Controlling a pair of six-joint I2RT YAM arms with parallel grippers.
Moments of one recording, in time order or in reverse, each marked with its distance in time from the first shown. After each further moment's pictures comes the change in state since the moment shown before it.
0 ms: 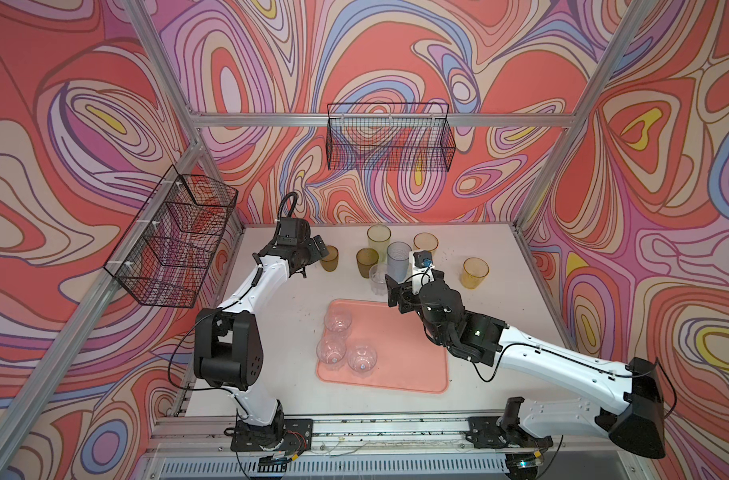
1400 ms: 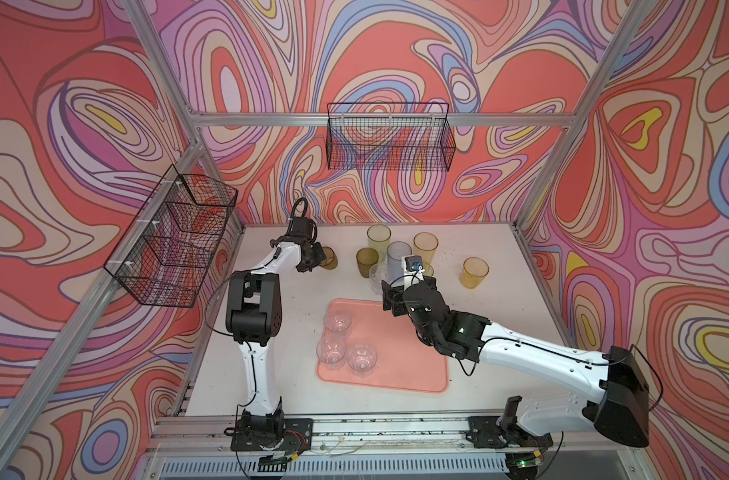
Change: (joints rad) left arm 0.027 0.352 0.228 -0.071 0.051 0.064; right arm 0.000 0.088 0.000 -0.035 0.020 0.103
